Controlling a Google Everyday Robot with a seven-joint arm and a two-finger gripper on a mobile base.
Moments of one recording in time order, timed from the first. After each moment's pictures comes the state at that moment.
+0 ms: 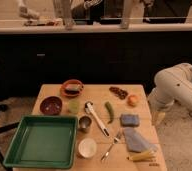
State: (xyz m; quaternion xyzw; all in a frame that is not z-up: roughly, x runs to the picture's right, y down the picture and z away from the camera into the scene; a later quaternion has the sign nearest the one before) arm 0.287 0.112 0.683 -0.28 0.02 0.02 0.96
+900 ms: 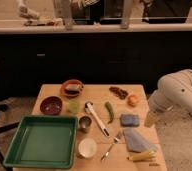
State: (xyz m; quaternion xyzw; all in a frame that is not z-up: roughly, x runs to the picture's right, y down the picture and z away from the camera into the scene) arm 0.270 0.122 0.687 -0.26 0.00 0.18 0.95
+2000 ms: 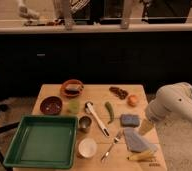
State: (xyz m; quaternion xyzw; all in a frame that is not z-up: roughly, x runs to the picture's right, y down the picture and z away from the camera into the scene) arm 0.256 0.178 0.719 -0.29 -0.01 0.24 0.92
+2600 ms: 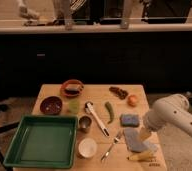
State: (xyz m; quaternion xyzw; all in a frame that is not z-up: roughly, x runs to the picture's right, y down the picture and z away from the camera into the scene) arm 0.256 0.216 0.747 -0.29 -0.02 0.23 0.93
